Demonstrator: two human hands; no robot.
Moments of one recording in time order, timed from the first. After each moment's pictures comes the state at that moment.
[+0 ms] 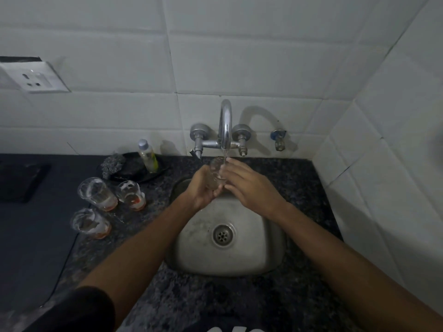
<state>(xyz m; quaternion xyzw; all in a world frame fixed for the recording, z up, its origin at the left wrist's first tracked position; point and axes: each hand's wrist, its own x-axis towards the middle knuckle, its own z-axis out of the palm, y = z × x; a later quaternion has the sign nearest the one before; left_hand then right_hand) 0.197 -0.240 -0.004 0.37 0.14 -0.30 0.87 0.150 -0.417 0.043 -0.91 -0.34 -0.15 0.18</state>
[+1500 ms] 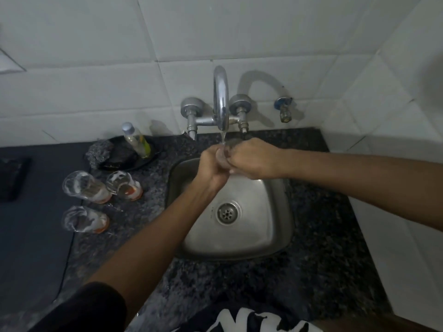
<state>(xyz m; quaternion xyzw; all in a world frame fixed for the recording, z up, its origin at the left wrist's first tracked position) 0.216 -0.277 -0.009 0.35 0.18 -0.27 0.88 0.212 -0.420 0.059 -0.88 -0.45 0.04 -0.13</state>
